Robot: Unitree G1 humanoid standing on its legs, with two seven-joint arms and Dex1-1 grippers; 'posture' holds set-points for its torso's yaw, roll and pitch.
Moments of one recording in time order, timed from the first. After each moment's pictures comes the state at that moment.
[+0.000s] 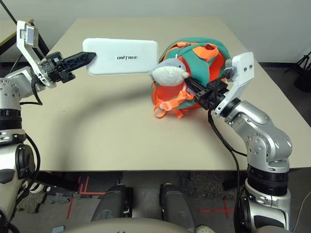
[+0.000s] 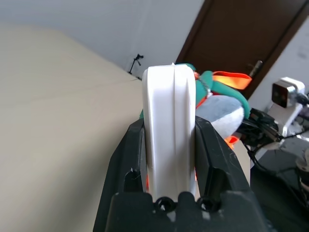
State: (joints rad) left arm -0.92 0.65 0.22 0.44 -0.71 0.87 -1.08; right arm -0.36 -0.50 -0.28 -0.39 0.66 0.76 0.49
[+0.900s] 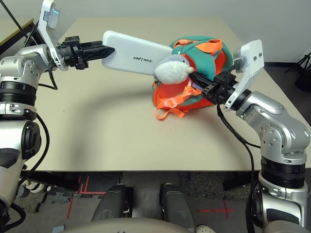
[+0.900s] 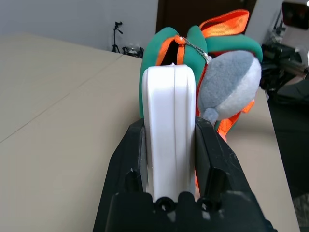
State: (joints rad) left arm -1.15 0.55 0.00 0.72 -0.40 0.50 -1.33; right arm -0.41 -0.63 -0.29 -0.35 0.73 0.80 0.58
